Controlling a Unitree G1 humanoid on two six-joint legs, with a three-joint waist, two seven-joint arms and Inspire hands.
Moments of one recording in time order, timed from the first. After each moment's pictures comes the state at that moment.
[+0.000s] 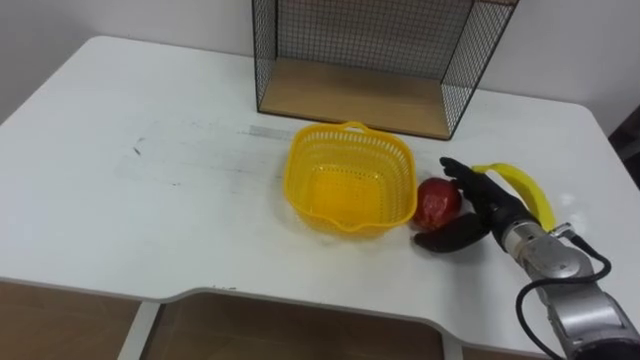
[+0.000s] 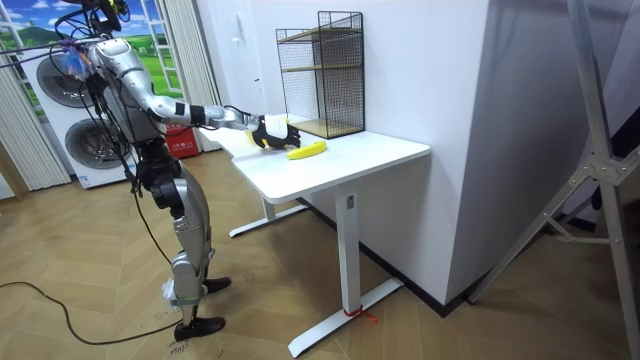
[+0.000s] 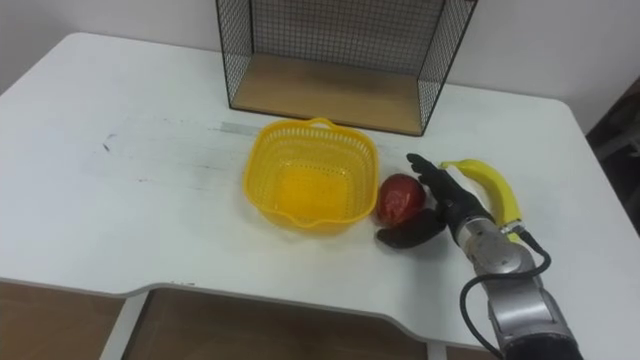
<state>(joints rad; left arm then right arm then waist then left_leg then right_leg) 0.22 0.24 0.06 1.08 0.36 0.14 -0.05 -0.22 -0.42 0.08 0.50 -0.13 0.07 0.20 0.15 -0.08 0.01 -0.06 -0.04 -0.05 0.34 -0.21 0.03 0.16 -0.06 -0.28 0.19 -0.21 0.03</state>
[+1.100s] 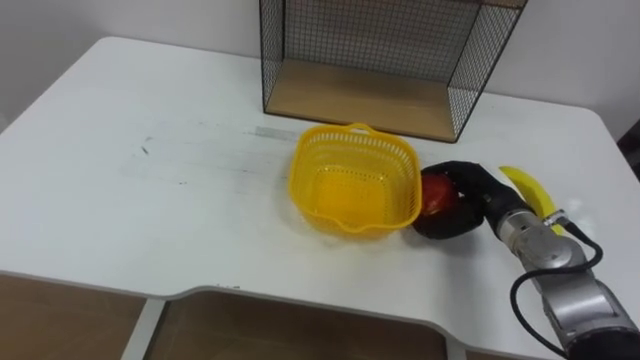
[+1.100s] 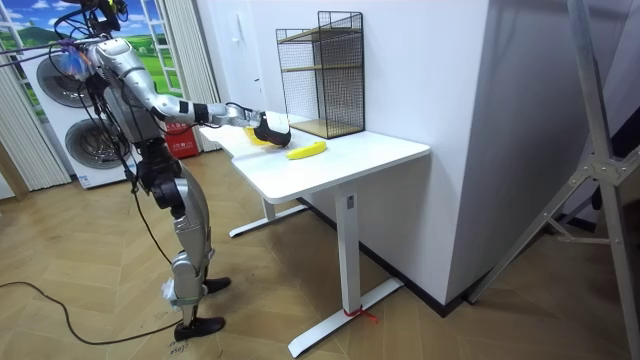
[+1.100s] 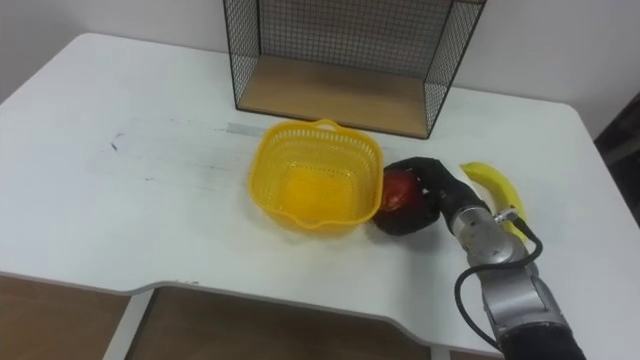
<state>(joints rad) 0.20 0.26 0.05 1.08 0.37 0.14 -0.05 -0.24 -0.43 0.10 0.50 -0.19 0.07 0.19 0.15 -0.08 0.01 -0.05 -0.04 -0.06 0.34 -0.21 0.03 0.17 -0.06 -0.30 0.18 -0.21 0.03</state>
